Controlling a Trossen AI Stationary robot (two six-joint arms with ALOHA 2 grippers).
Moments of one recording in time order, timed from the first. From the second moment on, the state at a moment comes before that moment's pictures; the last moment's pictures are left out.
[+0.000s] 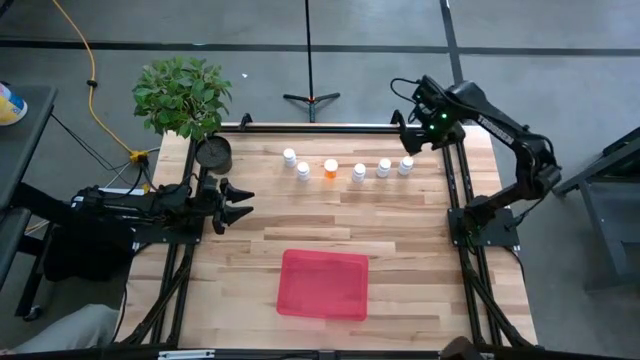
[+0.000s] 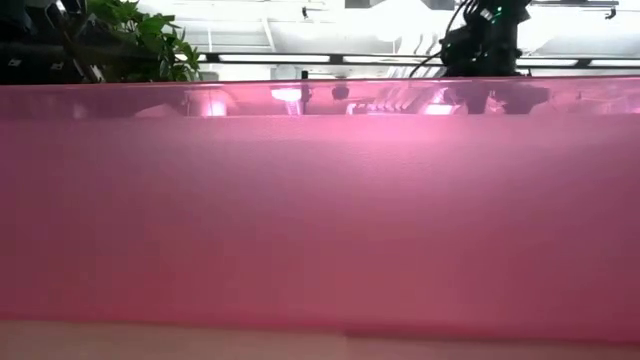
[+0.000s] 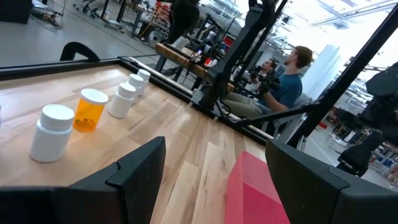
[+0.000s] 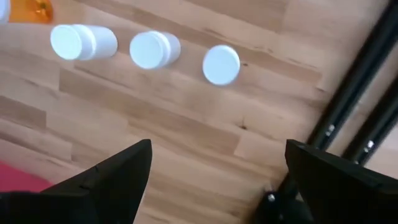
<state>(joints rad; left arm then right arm) -0.09 0.06 0.04 0.05 -0.22 -0.48 -0.91 1.47 1.37 -1.39 -0.14 0.36</state>
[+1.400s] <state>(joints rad) -0.09 0.06 0.04 0.05 -0.22 -0.48 -0.87 1.65 1.25 -1.21 -0.12 0.46</state>
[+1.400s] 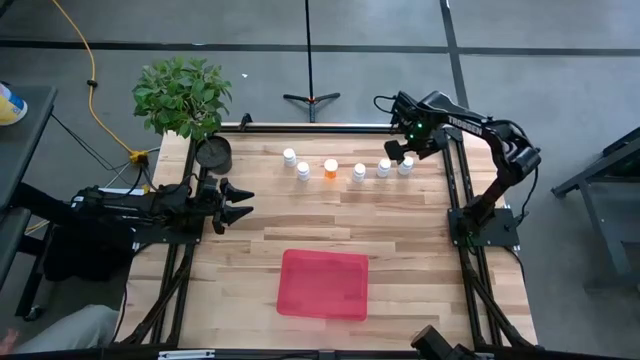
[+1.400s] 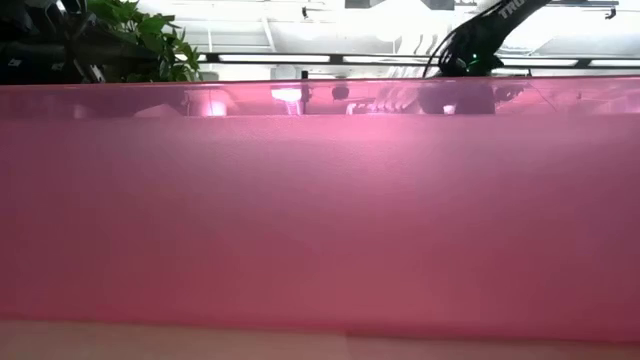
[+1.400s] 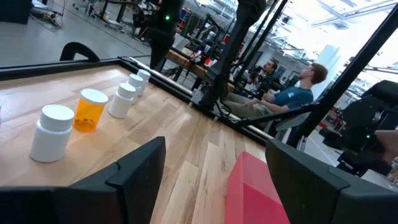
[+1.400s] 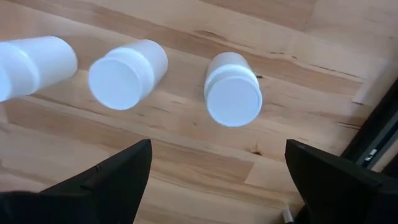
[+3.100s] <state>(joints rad) -0.09 0.06 0.04 0.03 -0.22 -0.50 -0.90 1.72 1.20 -1.09 -0.10 0.57</state>
